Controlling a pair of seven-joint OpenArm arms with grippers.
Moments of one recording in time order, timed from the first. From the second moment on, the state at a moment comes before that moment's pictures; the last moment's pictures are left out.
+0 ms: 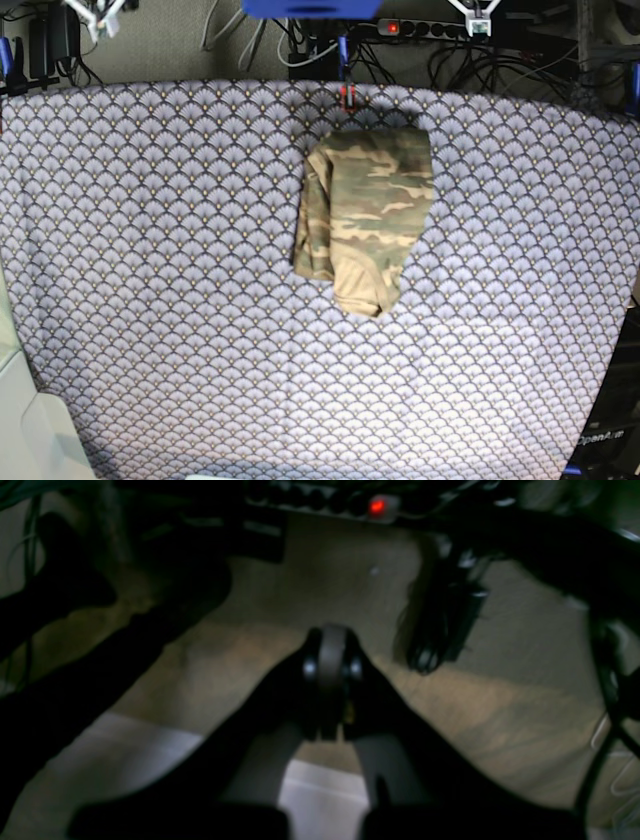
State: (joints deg) left arm 33.9 -12.1 7.2 62.1 -16.9 9.2 18.5; right arm -38.7 6.6 32.7 70.6 -8.4 39.3 -15.2
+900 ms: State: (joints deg) left arm 4.9 -3.2 13.3 1.2 -24.8 8.4 -13.4; right arm -9.8 6.4 33.9 4.8 -40.1 -4.4 20.3
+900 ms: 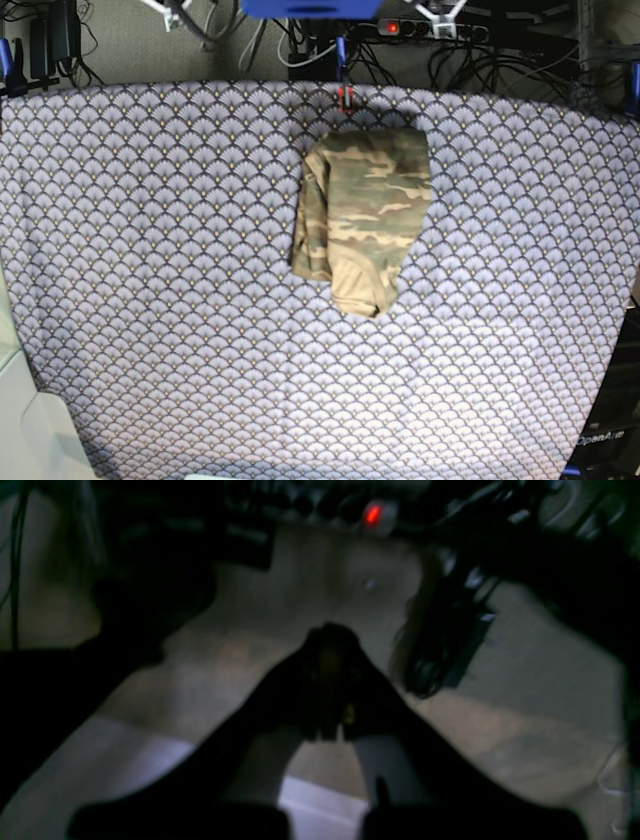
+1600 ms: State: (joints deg) left arm 2.9 -5.3 13.2 1.5 -25.3 8.8 -14.2; right arm -8.9 5.1 34.0 4.6 -39.9 -14.7 20.6
